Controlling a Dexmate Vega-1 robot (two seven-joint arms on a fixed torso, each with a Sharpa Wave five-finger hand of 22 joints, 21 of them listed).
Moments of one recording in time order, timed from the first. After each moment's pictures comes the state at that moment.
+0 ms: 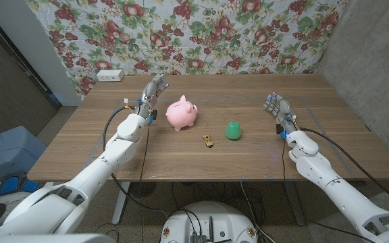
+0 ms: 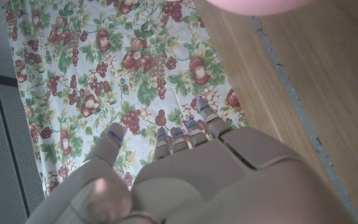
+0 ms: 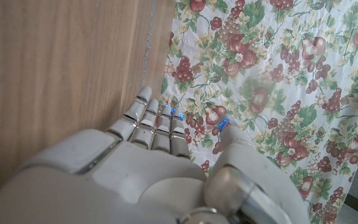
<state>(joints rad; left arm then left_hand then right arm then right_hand) 0.72 0.46 0.43 -1.17 -0.45 -0.45 0.03 0.08 0.08 0.65 -0.08 0.18 0.04 -0.10 0.19 0.17 -0.04 -0.06 0.20 0.17 0.00 -0.03 0.19 0.17 0.13 0.04 0.29 0.17 -0.92 -0.49 -0.31 -1.29 0.69 0.32 -0.07 0.41 0.17 0.45 -0.10 0.19 0.35 0.09 0.20 0.18 0.27 0.05 0.31 0.23 0.22 0.01 0.23 0.51 0.25 0.00 0.55 0.17</state>
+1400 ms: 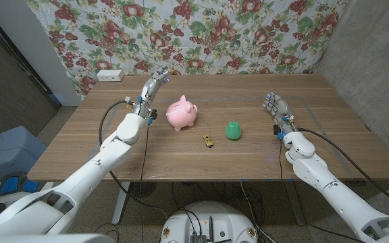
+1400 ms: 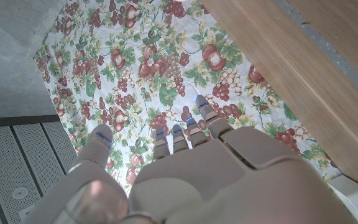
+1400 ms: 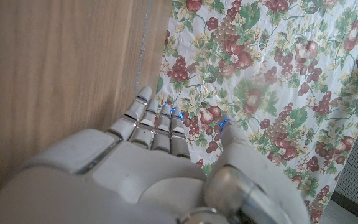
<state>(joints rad) 0.77 0.54 0.45 -1.31 -0.19 -0.49 0.20 0.07 0.02 0.62 -0.13 0.18 0.05 -0.11 0.19 0.17 -0.01 -0.07 0.20 0.17 0.02 -0.03 0.18 0.17 0.15 0.03 0.29 0.17 -0.95 -0.48 -0.32 -1.33 0.65 0.34 -0.12 0.41 0.17 0.45 -0.11 0.19 0.35 0.09 0.20 0.18 0.29 0.06 0.29 0.23 0.22 0.01 0.24 0.50 0.26 0.01 0.53 0.17</state>
